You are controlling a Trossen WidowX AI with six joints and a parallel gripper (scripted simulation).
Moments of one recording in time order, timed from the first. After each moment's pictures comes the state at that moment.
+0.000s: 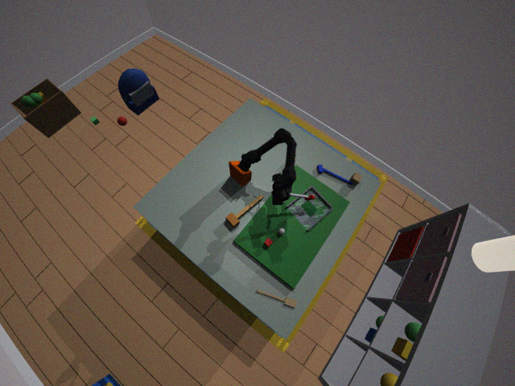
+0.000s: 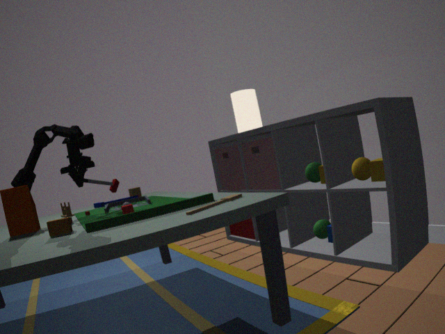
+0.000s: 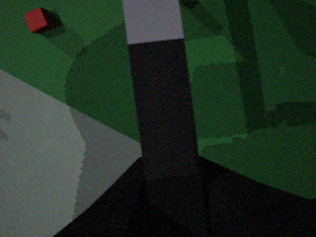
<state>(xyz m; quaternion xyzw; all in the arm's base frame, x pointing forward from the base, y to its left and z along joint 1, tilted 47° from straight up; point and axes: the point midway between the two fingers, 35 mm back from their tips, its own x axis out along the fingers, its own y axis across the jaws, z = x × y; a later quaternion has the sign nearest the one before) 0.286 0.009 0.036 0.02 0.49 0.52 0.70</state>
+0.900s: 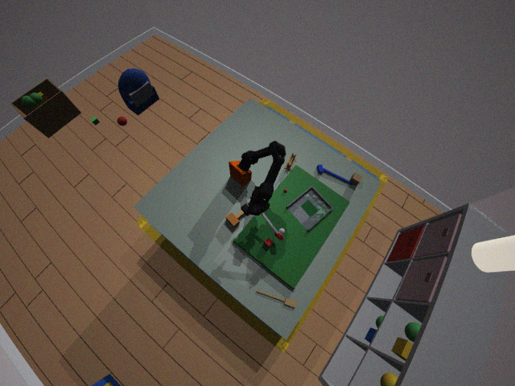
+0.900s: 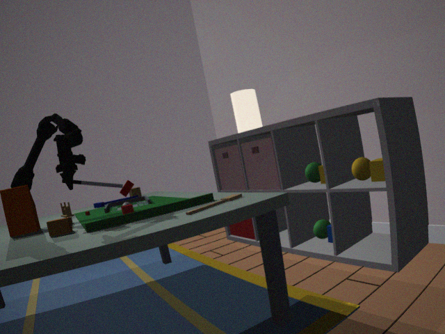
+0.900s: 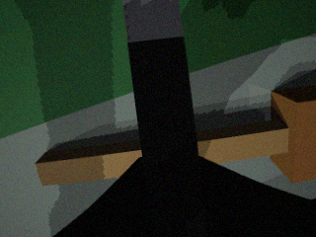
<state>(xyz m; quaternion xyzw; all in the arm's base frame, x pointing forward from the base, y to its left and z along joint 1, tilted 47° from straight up) 0.258 -0.097 -0.073 0.29 0.67 0.27 0.63</state>
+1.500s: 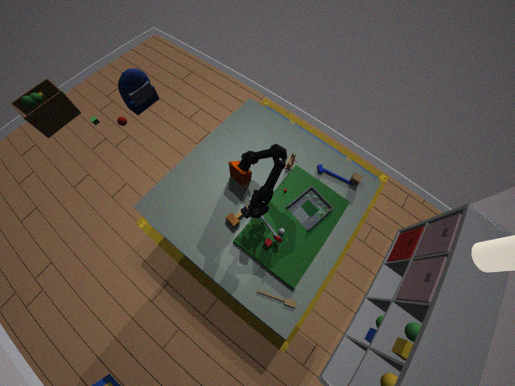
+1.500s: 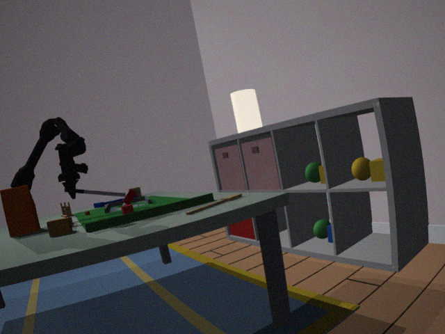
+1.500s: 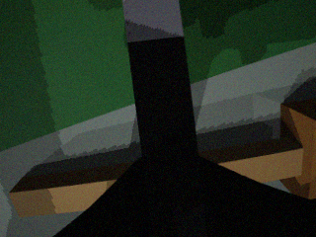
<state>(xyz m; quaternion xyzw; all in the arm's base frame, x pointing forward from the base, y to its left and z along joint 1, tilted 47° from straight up) 0.260 -0.074 -0.103 0.29 0.67 0.26 0.63</state>
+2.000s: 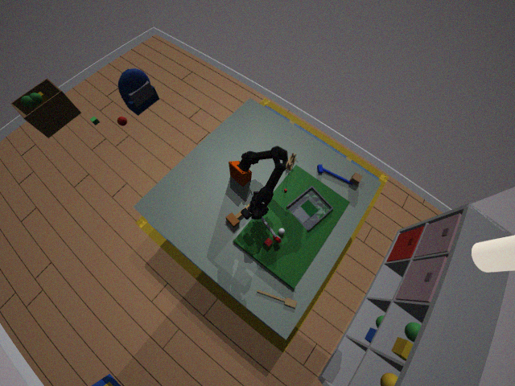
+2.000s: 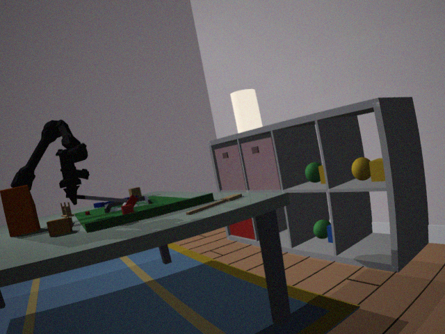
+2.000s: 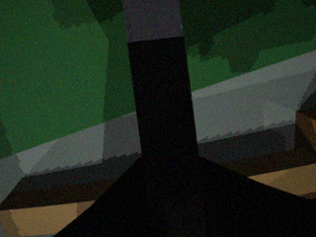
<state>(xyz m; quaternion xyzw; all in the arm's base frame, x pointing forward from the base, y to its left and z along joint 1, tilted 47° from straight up) 0.259 -0.057 -0.119 0.29 0.67 0.26 0.63</state>
